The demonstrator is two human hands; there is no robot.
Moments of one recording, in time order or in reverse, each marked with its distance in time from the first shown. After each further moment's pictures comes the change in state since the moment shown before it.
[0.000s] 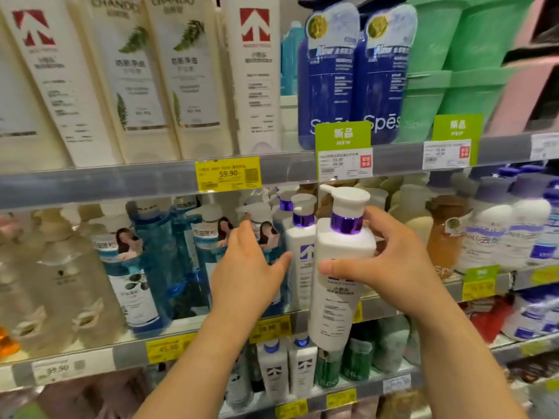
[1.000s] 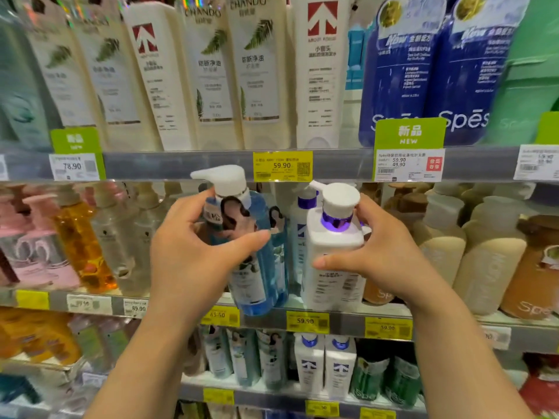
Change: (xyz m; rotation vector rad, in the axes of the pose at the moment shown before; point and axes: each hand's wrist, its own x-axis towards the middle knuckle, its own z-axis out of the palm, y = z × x) left_hand -0.033 -0.013 -0.125 -0.383 0.358 -0.016; right_hand 0.050 0.006 0.043 0.072 -0.314 -0.198
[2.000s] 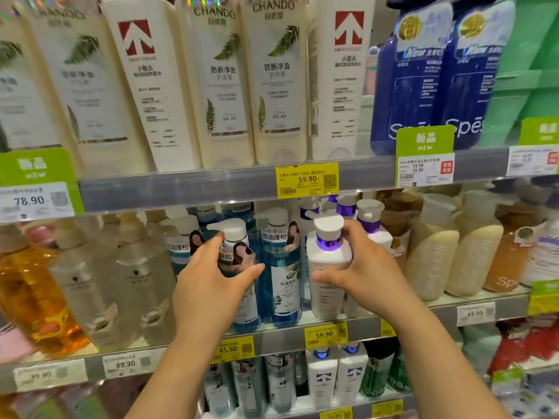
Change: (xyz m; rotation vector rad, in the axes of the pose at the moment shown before) left_hand 0.030 -0.118 0.018 0.317 -0.175 -0.074; right_hand 0.012 0.019 0.068 -0.437 0.200 0.251
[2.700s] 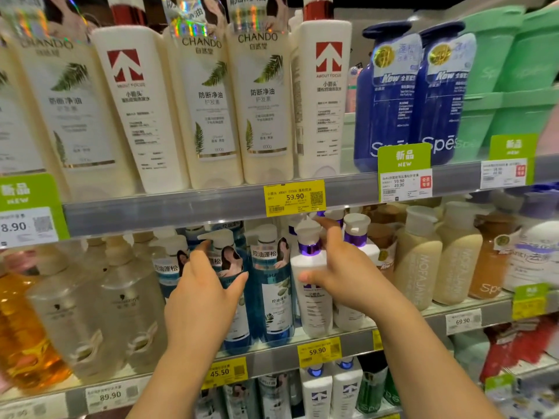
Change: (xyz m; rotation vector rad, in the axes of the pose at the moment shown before) left_hand 0.014 0.012 0.000 0.213 -0.035 0.014; right_hand 0.020 -0.026 -0.008 -0.146 -0.146 0.064
